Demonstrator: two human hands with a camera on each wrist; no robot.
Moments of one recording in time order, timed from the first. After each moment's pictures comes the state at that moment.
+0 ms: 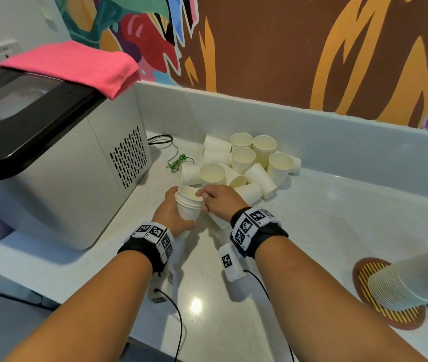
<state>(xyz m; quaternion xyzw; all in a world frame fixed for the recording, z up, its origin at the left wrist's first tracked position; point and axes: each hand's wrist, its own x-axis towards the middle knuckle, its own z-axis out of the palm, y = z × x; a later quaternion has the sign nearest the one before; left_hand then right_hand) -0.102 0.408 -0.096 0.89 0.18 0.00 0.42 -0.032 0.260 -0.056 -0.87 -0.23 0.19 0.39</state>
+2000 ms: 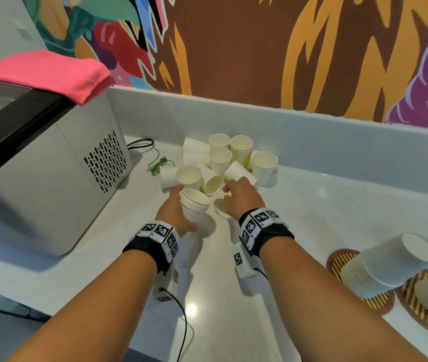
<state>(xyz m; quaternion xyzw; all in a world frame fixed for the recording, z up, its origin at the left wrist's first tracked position) -0.091 0.344 -0.075 0.90 0.18 -0.03 0.40 -0.021 0.174 -0.053 -0.96 -0.13 0.06 0.23</state>
